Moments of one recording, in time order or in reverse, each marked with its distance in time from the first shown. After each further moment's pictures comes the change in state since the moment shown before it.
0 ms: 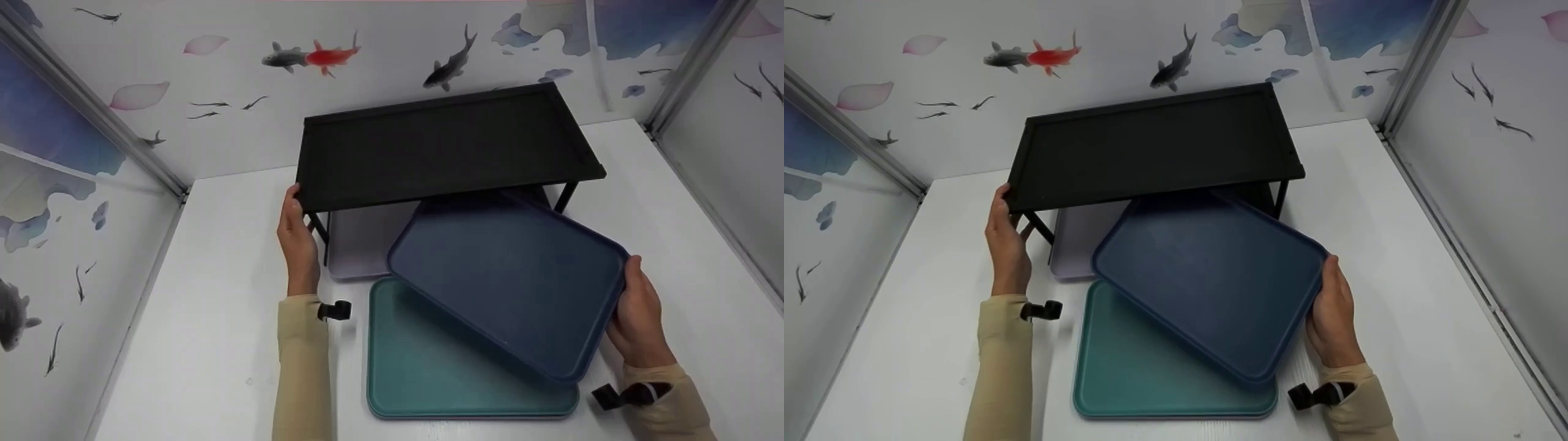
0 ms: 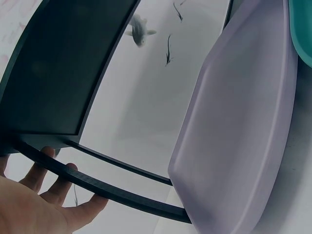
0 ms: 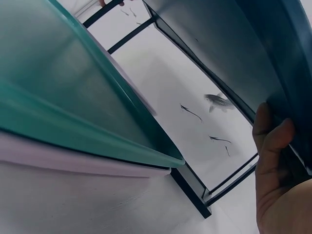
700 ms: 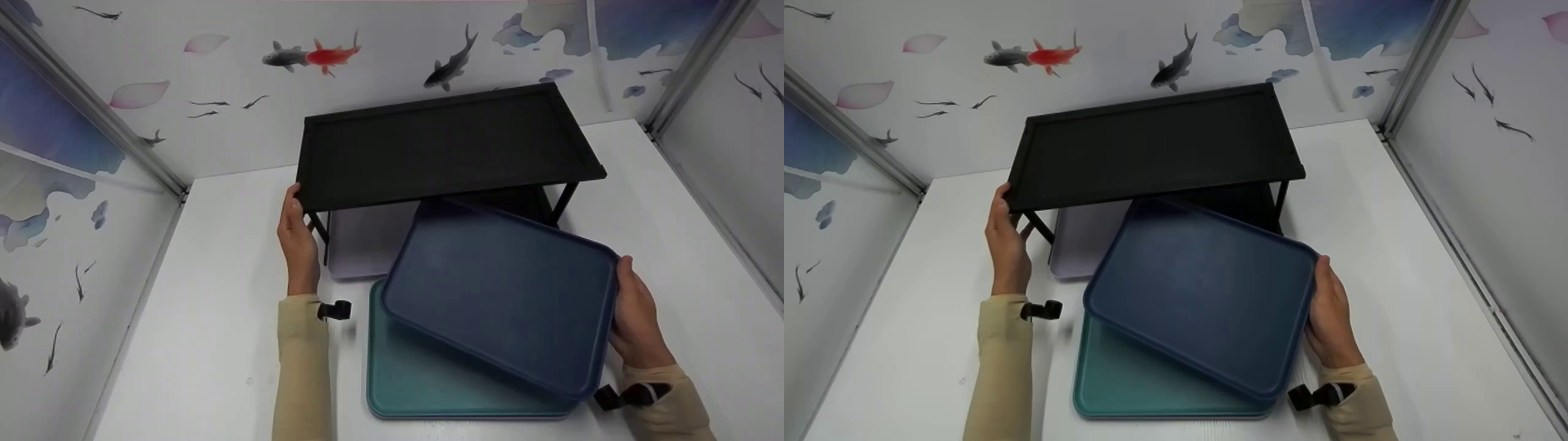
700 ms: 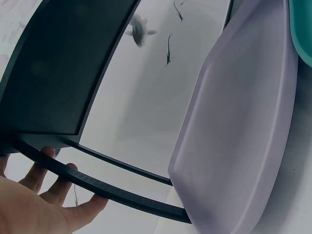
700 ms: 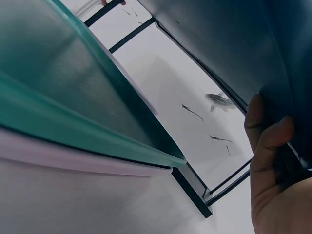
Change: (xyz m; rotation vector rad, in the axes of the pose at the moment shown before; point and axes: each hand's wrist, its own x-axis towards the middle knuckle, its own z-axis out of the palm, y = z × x) left_hand 0.000 -0.002 -0.001 -0.026 -0.023 0.030; right_hand 0.002 -0.002 -0.001 -0.197 0.037 0.105
